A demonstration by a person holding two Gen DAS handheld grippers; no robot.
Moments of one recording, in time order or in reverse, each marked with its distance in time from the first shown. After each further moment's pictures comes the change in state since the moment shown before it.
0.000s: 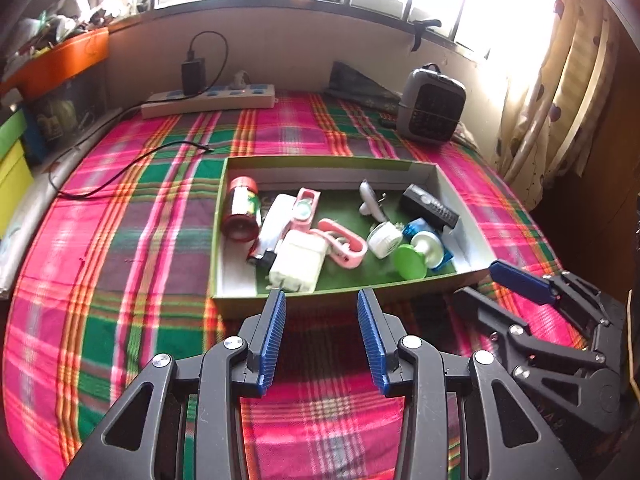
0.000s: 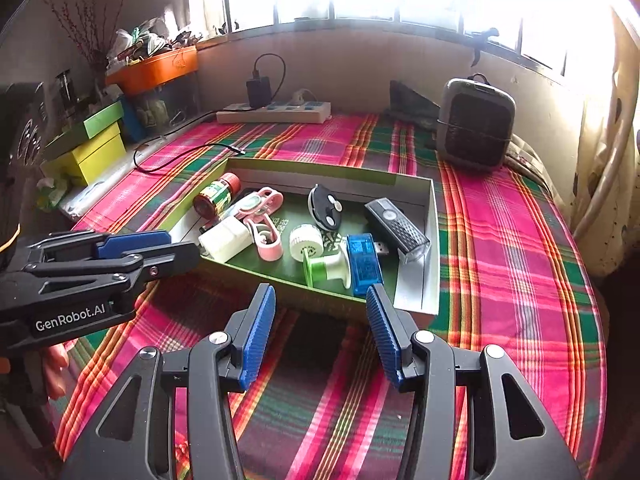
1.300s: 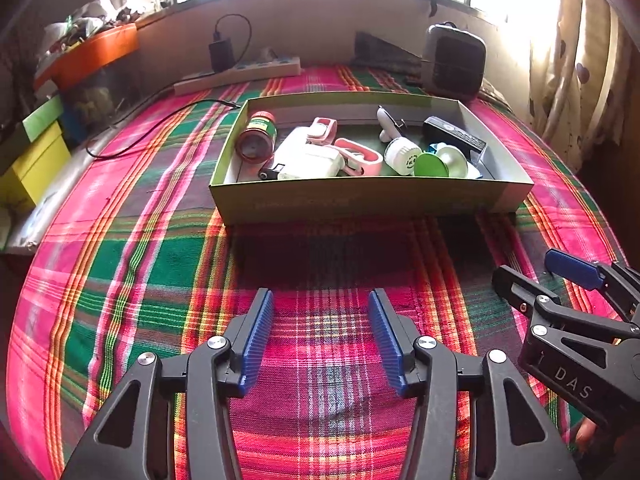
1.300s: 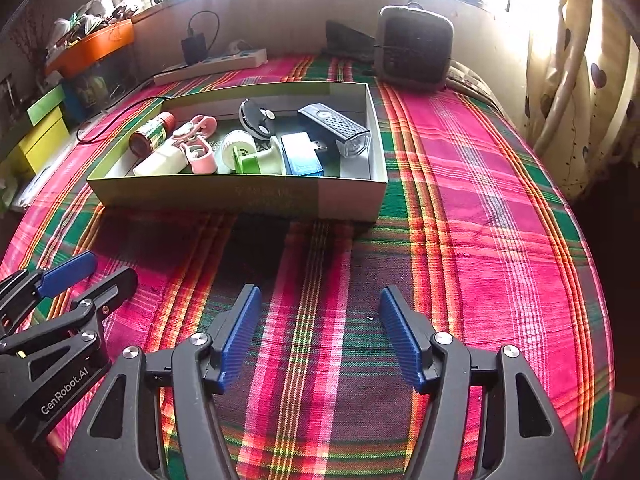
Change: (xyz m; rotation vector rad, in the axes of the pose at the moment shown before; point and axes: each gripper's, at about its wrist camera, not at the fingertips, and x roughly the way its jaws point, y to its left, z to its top) left arm 0.014 -0.027 -0.059 0.017 0.023 0.183; right arm 0.012 -0.017 -0.047 0.130 0.136 -0.160
